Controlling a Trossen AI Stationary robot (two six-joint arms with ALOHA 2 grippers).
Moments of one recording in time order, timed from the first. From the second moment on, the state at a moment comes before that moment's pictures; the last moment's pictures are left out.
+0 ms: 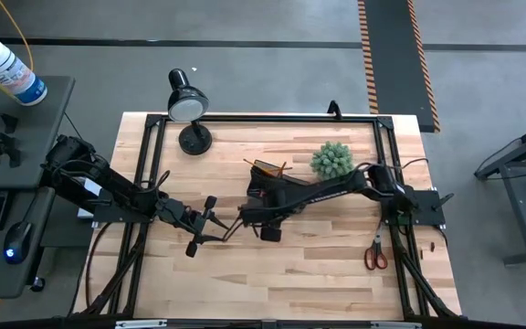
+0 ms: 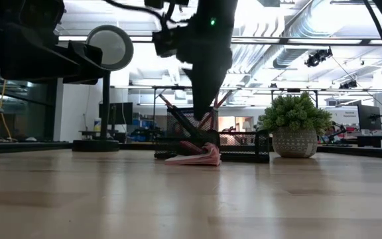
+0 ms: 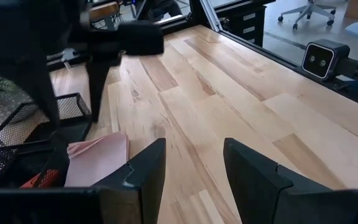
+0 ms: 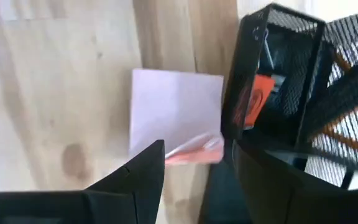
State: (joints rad) left arm -0.29 1.29 0.20 0.79 -0.12 0.17; right arm 0.17 2.18 1.88 -1.12 0.28 0.28
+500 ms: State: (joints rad) left arm -0.29 1.29 0.20 0.78 -0.12 0.17; right arm 0.28 2.18 1.93 -1.47 0.38 0.74
